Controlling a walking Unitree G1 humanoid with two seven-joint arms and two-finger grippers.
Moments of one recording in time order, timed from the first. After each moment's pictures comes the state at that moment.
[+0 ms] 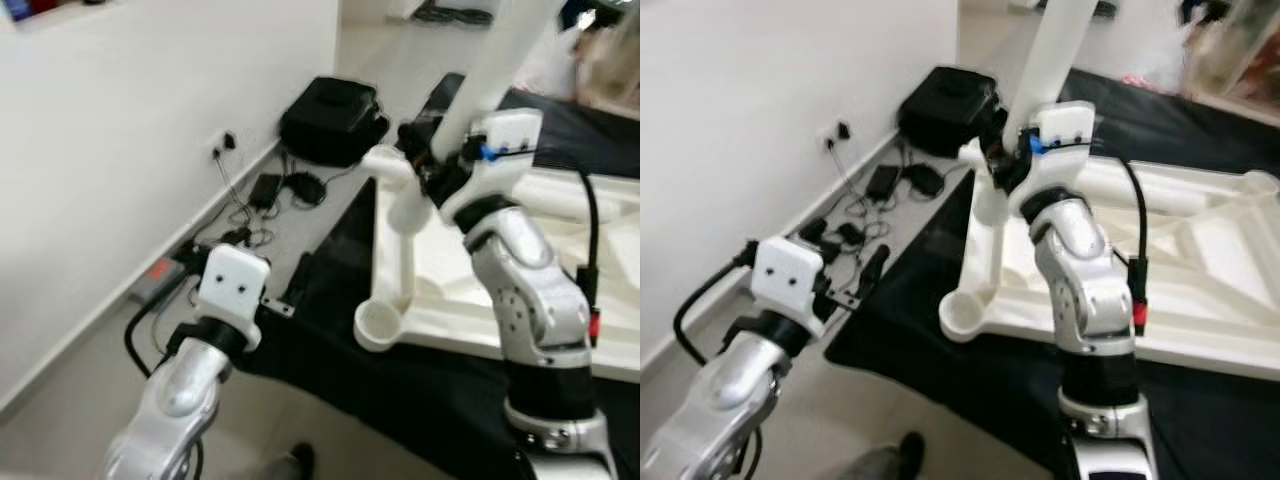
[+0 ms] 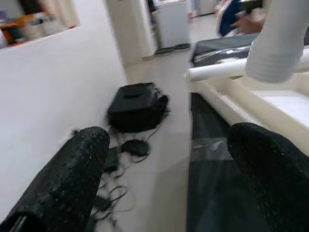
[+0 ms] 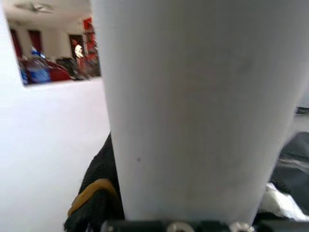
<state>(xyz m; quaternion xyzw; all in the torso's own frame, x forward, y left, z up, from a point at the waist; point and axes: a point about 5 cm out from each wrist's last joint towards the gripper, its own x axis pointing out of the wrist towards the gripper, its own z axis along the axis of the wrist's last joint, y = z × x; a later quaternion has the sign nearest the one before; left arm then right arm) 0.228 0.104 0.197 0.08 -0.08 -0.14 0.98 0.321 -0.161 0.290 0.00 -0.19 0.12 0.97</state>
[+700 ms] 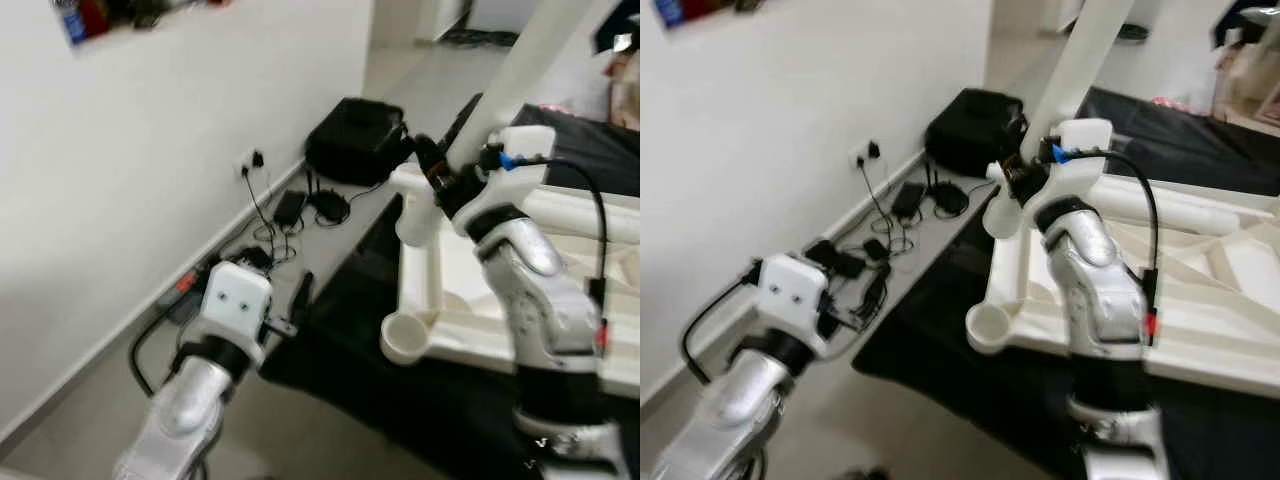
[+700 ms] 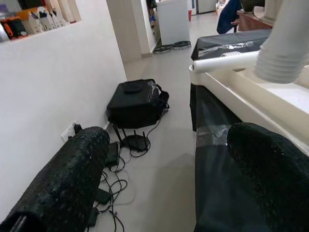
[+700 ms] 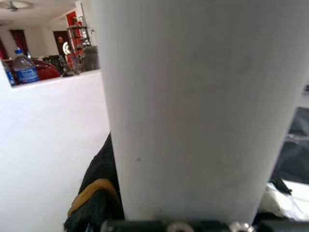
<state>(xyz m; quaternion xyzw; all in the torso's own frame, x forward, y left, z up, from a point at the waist) 0.226 0.104 0.189 0.07 -0.07 -0.14 0.98 0.330 -0.183 0.273 0.04 -0.15 0.11 0.98</state>
